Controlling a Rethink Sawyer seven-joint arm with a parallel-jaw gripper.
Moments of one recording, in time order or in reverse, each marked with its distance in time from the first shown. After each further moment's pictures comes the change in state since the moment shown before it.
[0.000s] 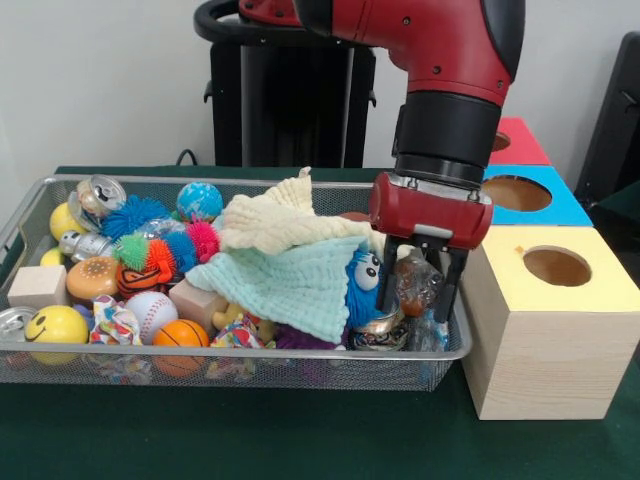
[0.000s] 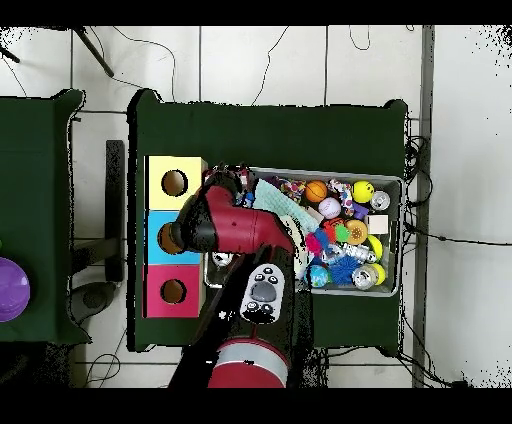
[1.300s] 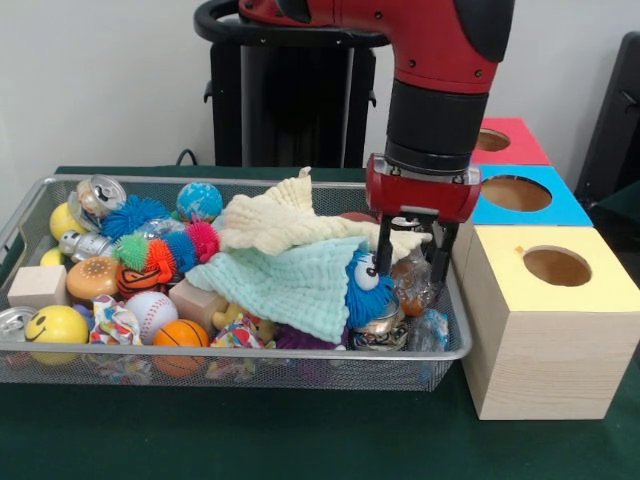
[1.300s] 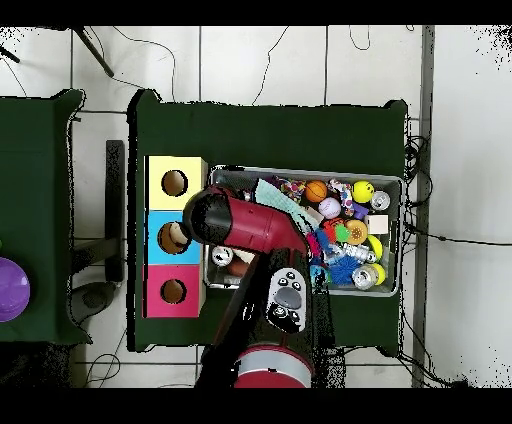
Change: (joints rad) arm -0.059 -0.054 0.059 0.031 0.129 0.373 0.000
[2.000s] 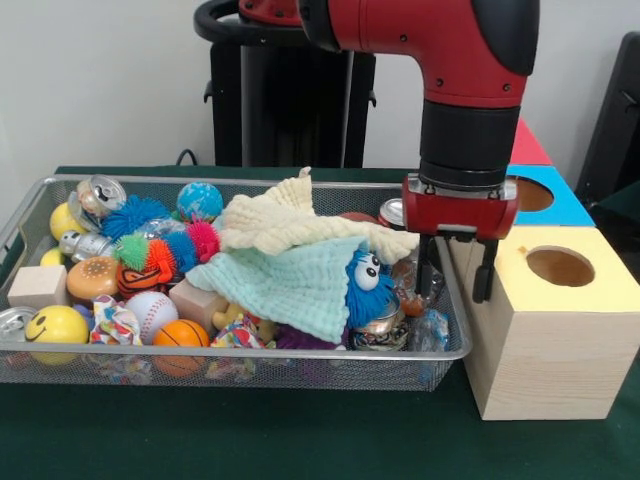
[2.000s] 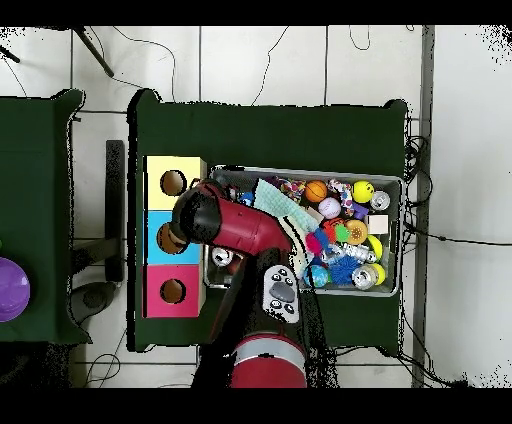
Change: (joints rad) arm -0.011 0.010 0.082 0.049 0.100 -0.130 0.000
